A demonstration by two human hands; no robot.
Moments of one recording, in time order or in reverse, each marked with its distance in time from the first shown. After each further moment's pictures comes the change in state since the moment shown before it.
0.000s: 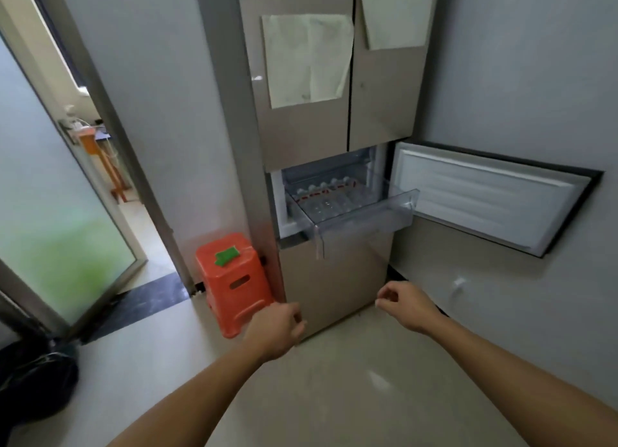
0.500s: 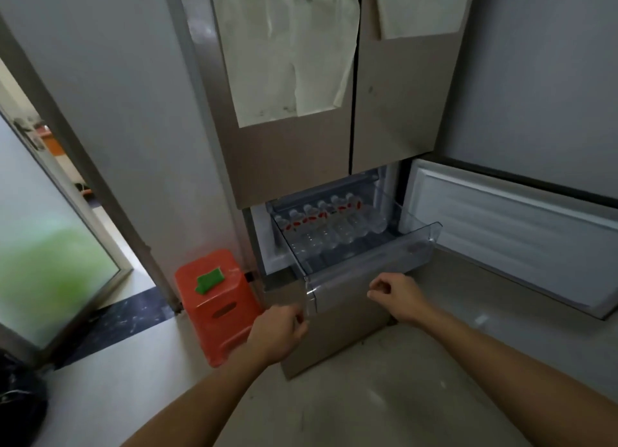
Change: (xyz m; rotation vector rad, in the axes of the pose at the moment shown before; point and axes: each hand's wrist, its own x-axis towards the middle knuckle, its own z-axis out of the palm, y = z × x) left_hand 0.235 -0.022 -0.006 -0.068 0.015 -0.059; right_hand 0.248 0.011 -0.046 0.058 -0.043 -0.059
